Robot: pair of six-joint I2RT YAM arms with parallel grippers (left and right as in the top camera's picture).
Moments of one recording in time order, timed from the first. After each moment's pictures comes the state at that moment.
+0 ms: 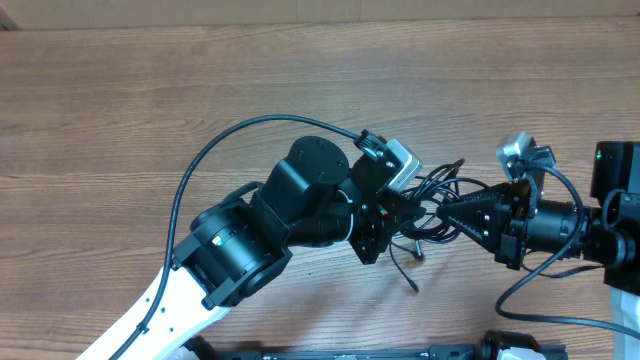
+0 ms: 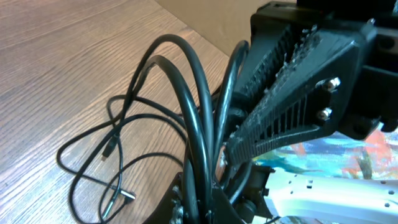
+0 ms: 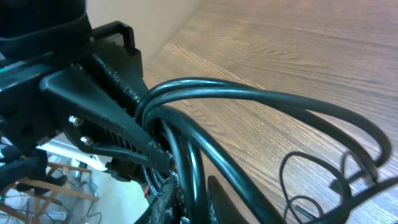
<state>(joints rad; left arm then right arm) -0.84 1.24 1.38 -0.62 0.47 -0.29 -0.12 1.06 1.42 -1.49 -1.09 -0.48</state>
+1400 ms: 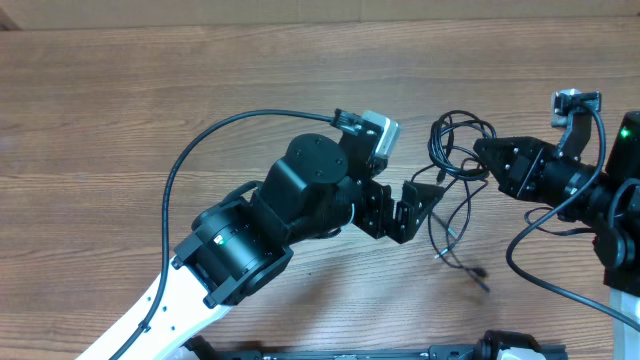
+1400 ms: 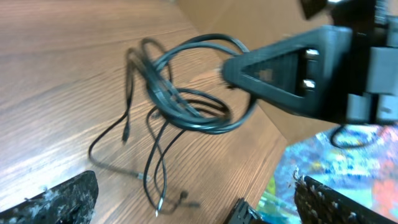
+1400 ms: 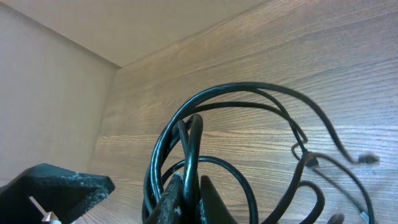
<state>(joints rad) -0.84 1.25 1.37 -0.55 0.25 -0.55 -0.12 1.05 1.42 -1.08 -0.67 0.32</state>
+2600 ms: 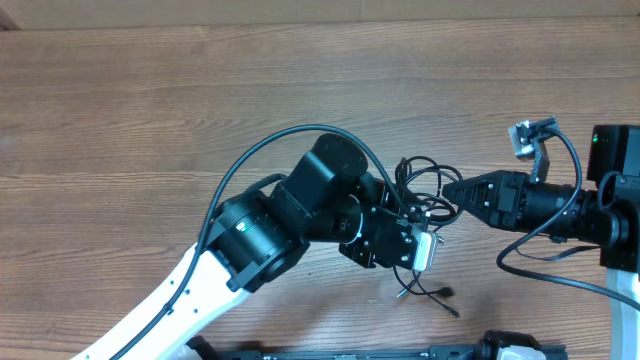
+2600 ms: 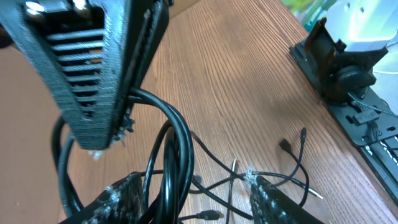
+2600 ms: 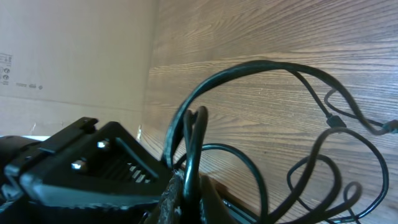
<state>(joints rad) -0.85 1.31 1.37 -0.70 0.52 0.91 -0.12 1.11 1.42 -1.40 -0.97 0.13</state>
